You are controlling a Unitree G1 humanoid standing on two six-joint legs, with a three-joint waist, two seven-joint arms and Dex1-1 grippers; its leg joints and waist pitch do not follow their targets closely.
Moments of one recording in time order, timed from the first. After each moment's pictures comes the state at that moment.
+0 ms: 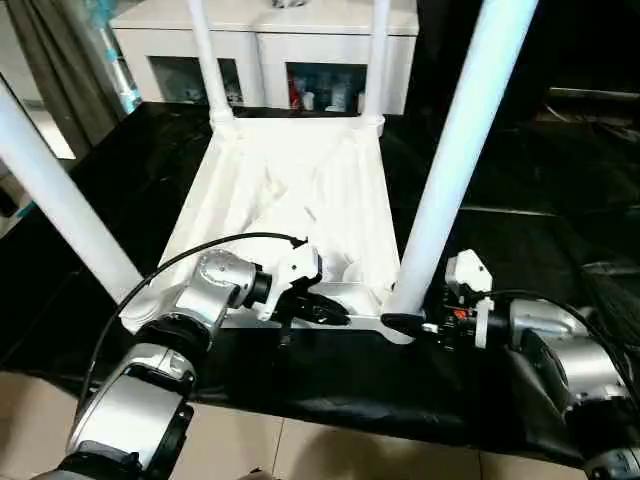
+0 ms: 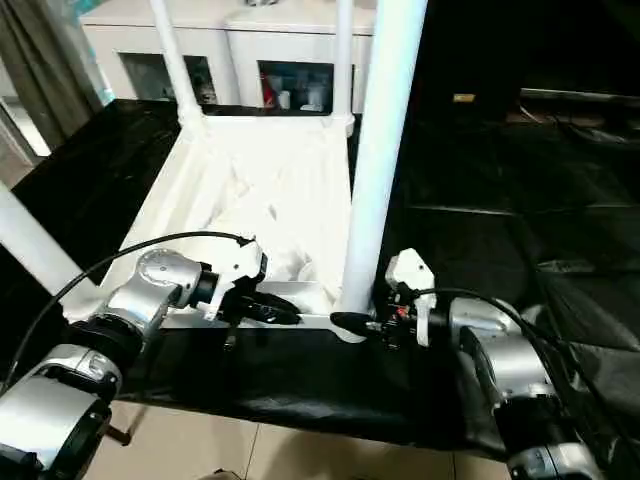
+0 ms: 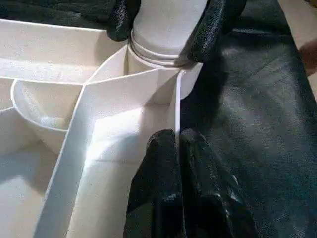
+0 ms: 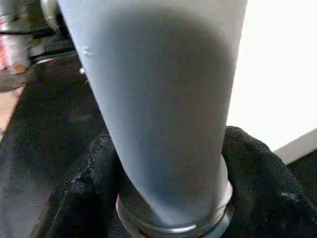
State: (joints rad) left arm -0.75 0.20 -0.23 0.99 0.04 -0.17 -1.31; right arm -0.33 -0.42 0.09 0.42 0.23 0.11 1.10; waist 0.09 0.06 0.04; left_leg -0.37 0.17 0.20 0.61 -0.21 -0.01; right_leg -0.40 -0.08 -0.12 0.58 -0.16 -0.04
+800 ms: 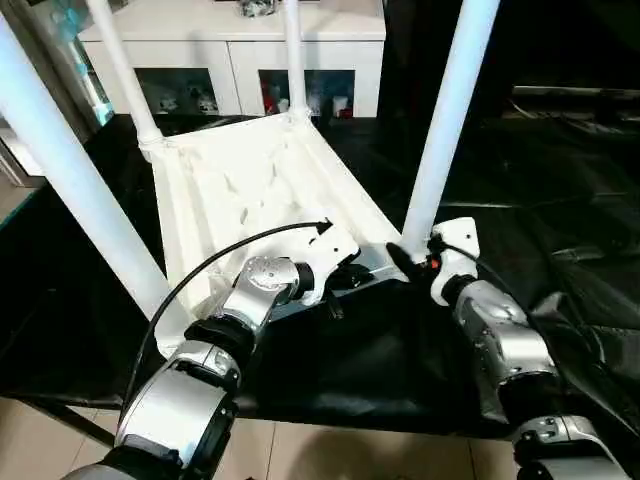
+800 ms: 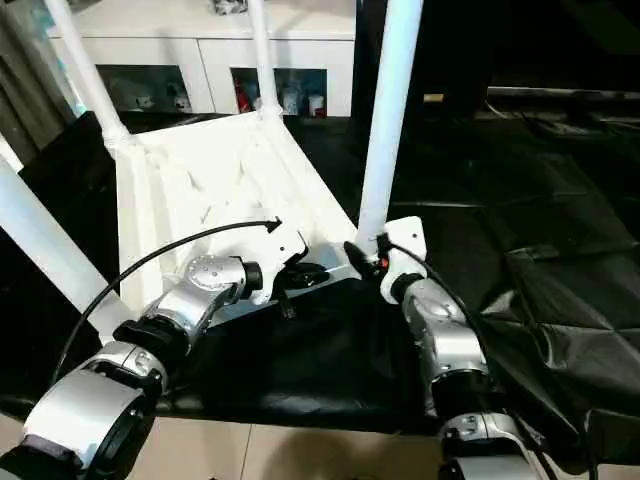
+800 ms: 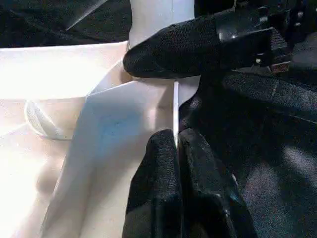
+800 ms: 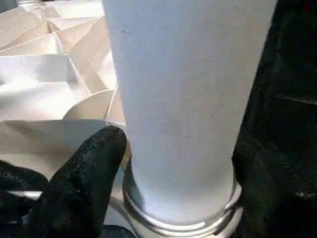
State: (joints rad) left arm -0.81 0.04 -0.19 1.07 0.11 -0.13 -0.83; right arm -0.47 -0.17 -0.03 0.64 0.11 0.04 0.45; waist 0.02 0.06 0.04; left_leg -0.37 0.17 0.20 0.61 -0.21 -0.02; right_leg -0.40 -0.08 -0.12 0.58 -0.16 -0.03
